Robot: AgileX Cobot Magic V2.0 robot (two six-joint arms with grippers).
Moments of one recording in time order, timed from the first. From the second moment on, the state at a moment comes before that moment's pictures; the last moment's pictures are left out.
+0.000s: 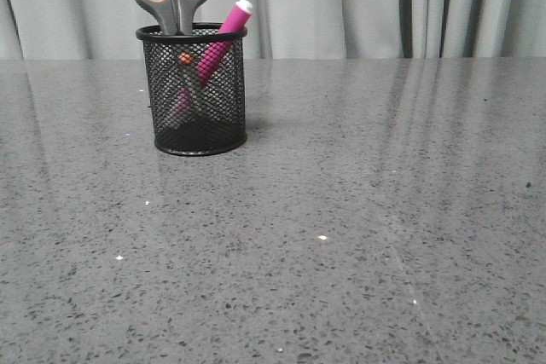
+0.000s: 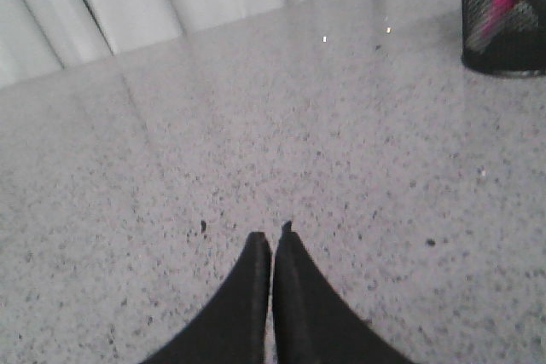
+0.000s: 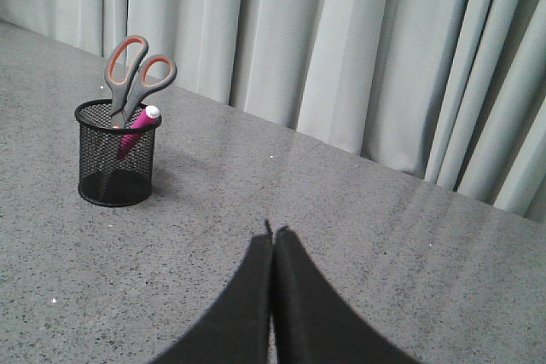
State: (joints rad) left arm -0.12 0.00 0.00 -0.14 0.29 0.37; right arm 0.59 -0.01 -0.53 -0.25 0.67 -0.02
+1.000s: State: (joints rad) left arm -0.09 0.00 0.00 -0.07 0.34 0.37; right arm 0.59 -0.01 -0.53 -0.25 0.67 -0.02
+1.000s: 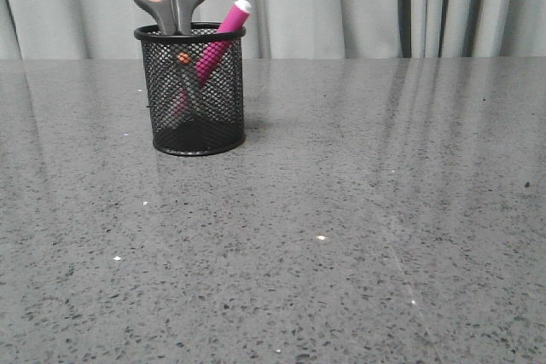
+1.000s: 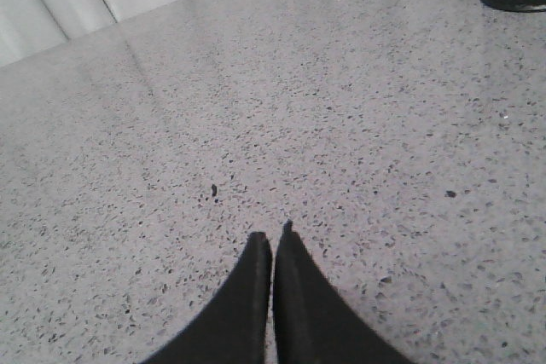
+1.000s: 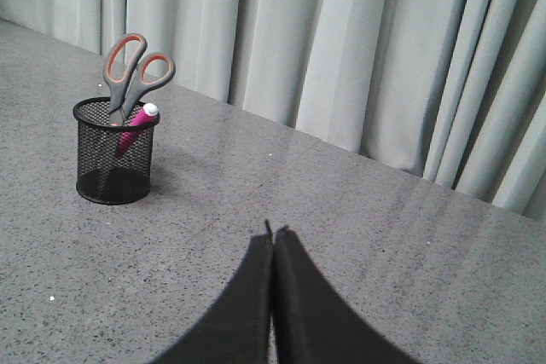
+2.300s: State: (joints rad) left arm -0.09 0.00 0.00 -0.07 0.34 0.37; right arm -0.01 -0.01 0.01 -0.06 0.33 -0.03
